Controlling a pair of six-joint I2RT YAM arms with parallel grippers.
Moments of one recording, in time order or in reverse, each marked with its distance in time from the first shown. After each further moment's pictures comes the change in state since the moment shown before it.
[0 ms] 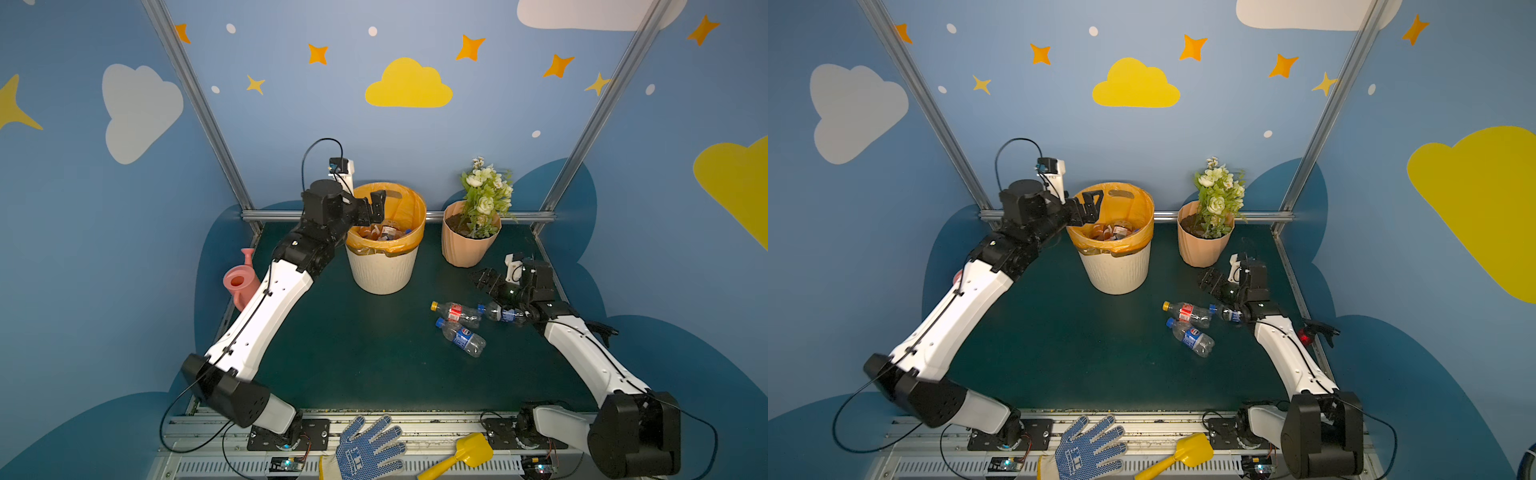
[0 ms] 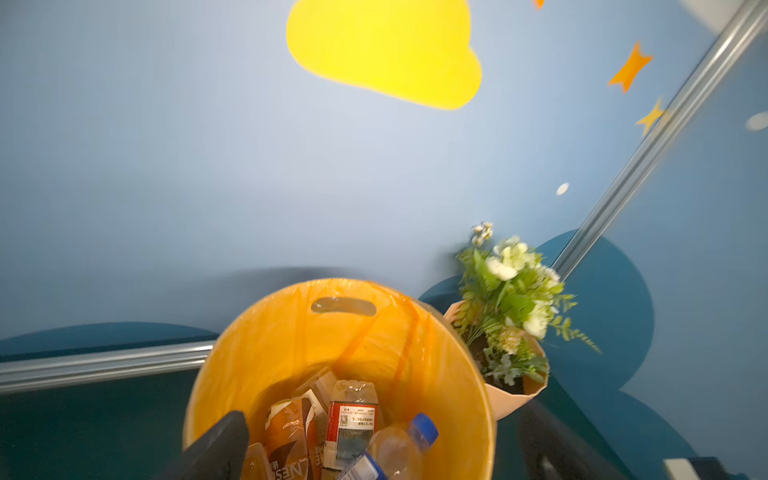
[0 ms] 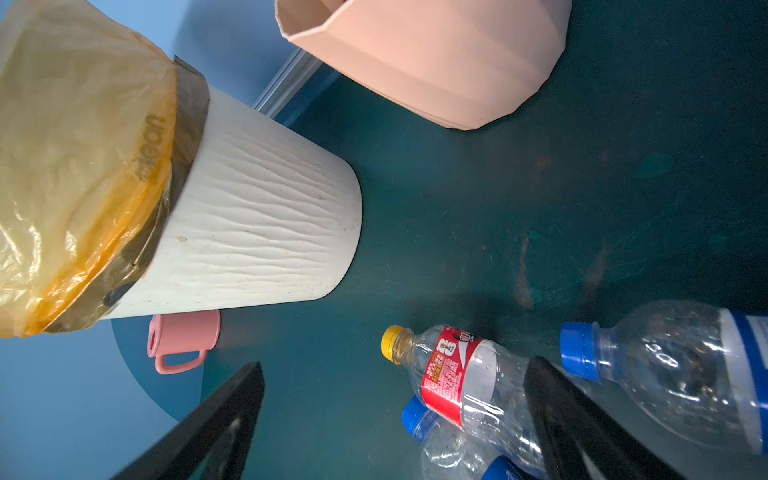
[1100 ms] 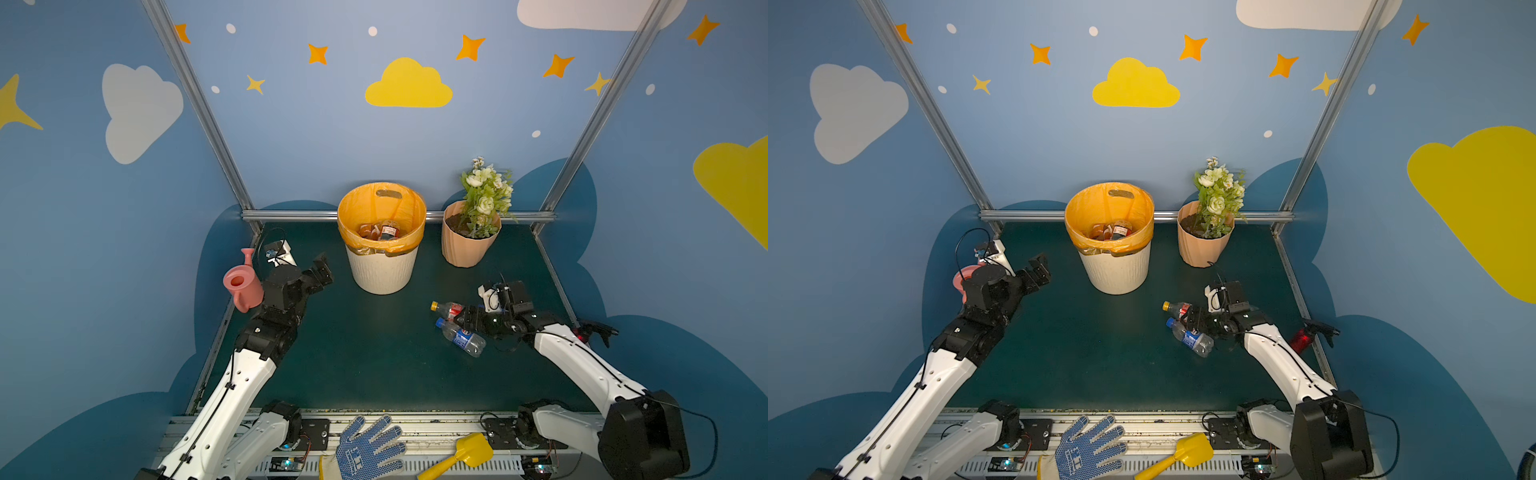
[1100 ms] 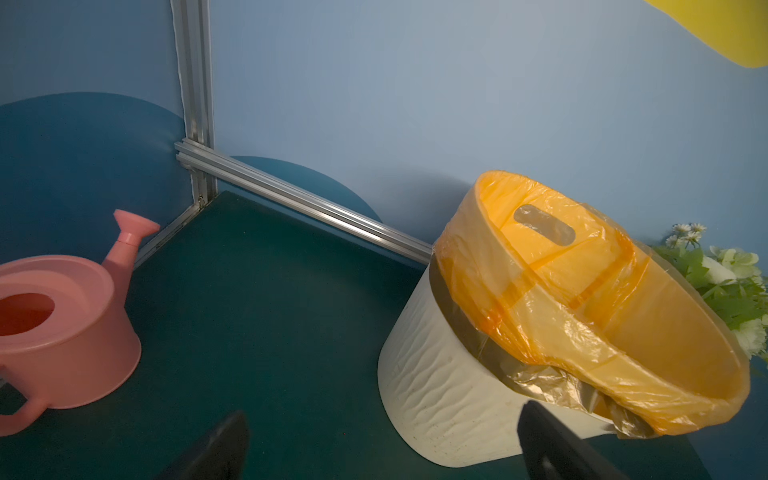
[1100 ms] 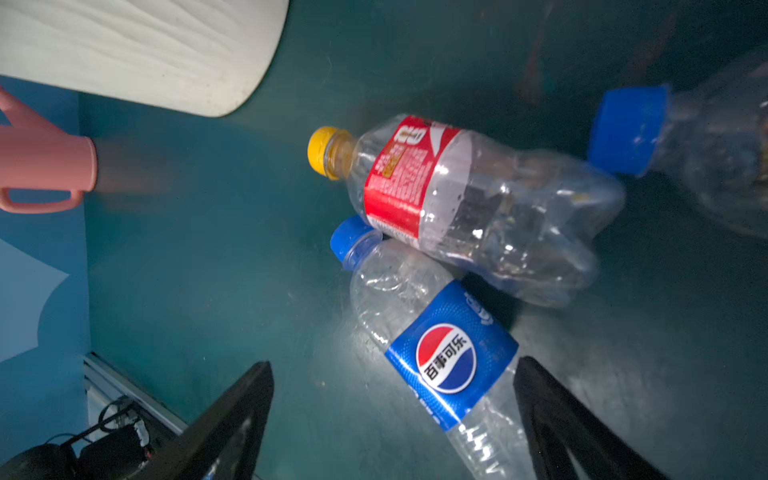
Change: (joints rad) left arm 0.155 -0.540 -0.790 0.046 -0.223 -0.241; right arm 0.201 -0.021 -0.094 -0.314 0.049 -0.213
